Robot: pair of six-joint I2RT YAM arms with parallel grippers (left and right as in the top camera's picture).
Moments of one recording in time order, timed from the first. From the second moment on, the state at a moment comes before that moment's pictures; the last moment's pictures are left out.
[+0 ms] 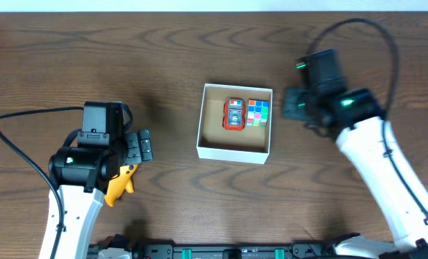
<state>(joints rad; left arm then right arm) -0.10 1.08 1.02 -1.07 -0.11 -0.23 0.41 1.46 1.32 -0.89 0.06 0.41</state>
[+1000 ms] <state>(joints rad) -0.10 1.08 1.02 -1.07 -0.11 -0.23 0.63 2.04 1.77 -0.97 0.03 0.18</state>
